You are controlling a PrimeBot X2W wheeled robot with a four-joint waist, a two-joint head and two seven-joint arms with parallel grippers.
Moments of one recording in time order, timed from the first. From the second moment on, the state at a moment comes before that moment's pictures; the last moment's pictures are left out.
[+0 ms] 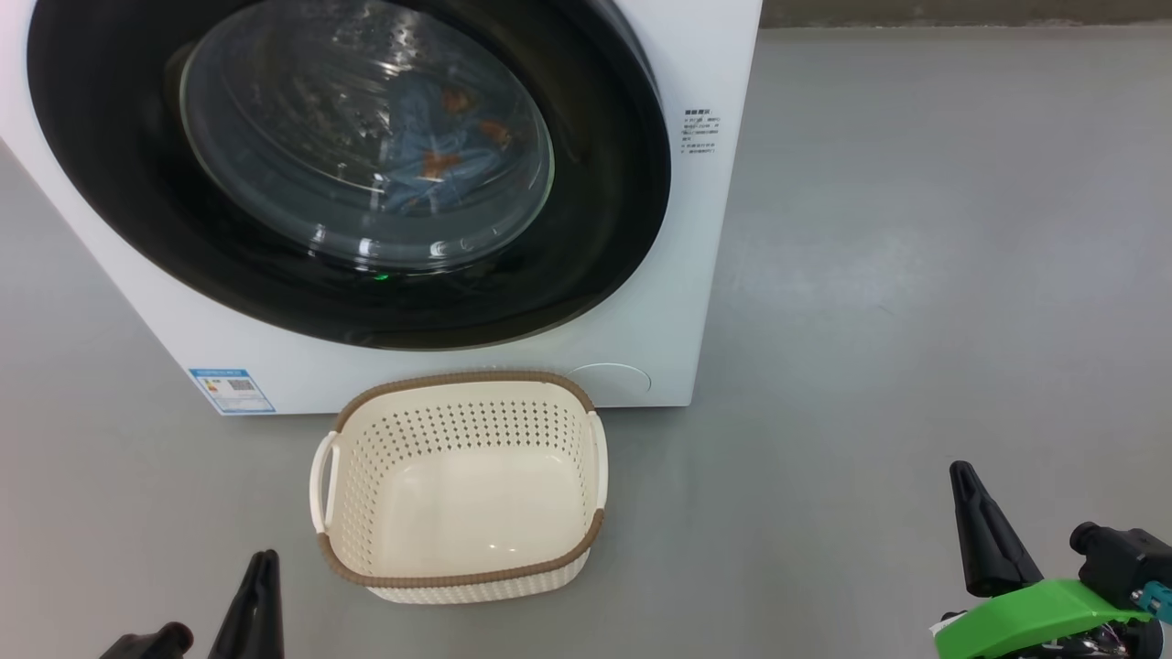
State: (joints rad) left arm -0.03 0.13 -0.04 0.39 -0.42 -0.13 -0.23; right arm 0.00 -0.12 0.03 0.28 0.48 0.13 -0.24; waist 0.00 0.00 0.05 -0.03
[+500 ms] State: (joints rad) left arm -0.03 0.12 -0.03 0.38 -0.57 -0.13 -0.19; right arm -0.01 -0.12 0.02 0.28 0.63 0.13 -0.19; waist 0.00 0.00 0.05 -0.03
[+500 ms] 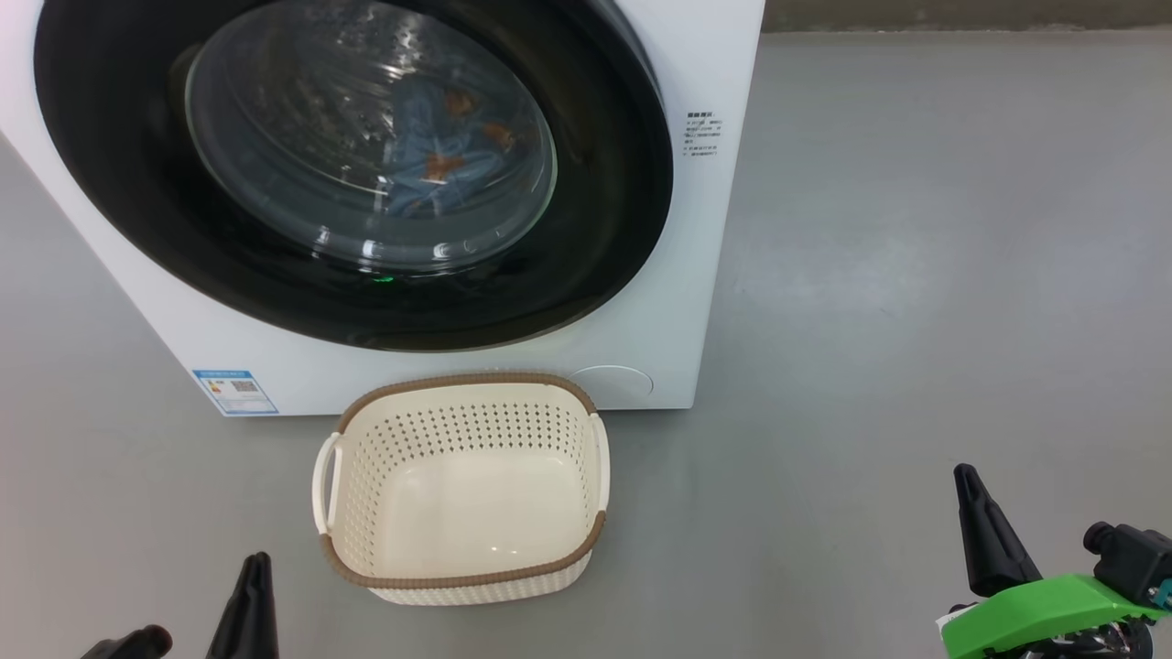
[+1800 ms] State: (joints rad) left arm -0.04 0.09 0.01 0.35 -0.96 -0.13 -0.07; right arm -0.01 -0.09 -0.03 0.28 1.00 0.13 -0.09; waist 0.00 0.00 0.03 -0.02
